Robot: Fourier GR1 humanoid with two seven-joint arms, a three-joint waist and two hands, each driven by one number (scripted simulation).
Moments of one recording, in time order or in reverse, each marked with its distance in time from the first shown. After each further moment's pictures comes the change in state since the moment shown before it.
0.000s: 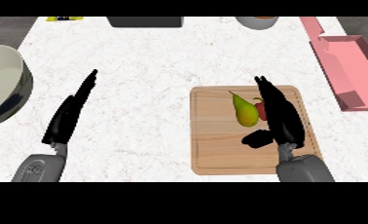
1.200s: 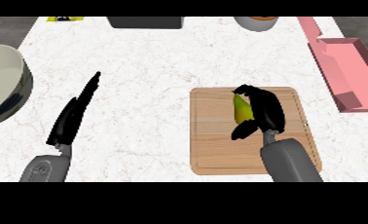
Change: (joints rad) left arm 0.005 -0.066 0.055 0.014 -0.078 -0.043 -0.022; right arm -0.134 0.071 -0.058 0.295 0.075 -0.117 -0.169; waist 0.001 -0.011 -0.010
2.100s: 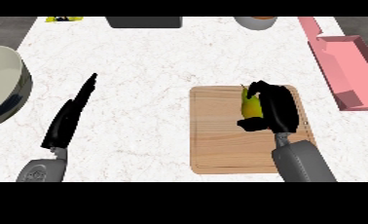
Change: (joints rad) left arm 0.026 -0.002 0.020 -0.041 -0.003 -0.022 0.009; right arm 0.028 -0.081 0.037 -0.093 0.176 -0.113 -0.053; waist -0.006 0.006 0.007
